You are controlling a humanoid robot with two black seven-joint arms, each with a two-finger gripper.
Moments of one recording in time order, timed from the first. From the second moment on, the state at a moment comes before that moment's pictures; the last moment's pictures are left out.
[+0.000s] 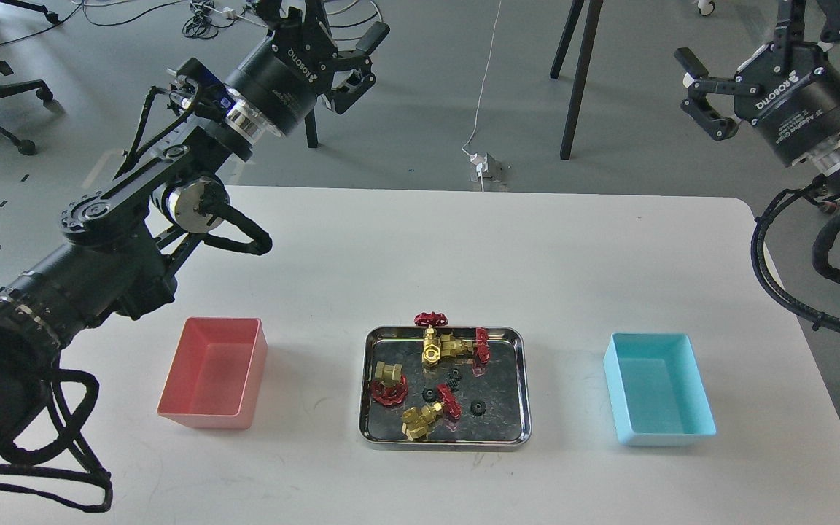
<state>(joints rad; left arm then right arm) -0.96 0.23 -0.63 -0.76 0.33 -0.49 -0.49 0.70 -0.67 0.78 1.05 -0.13 0.49 0.36</state>
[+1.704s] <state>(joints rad) -1.68 0.26 0.90 -1.40 1.27 0.09 -0.49 1.06 -0.60 0.75 0.88 0.08 0.14 0.16</state>
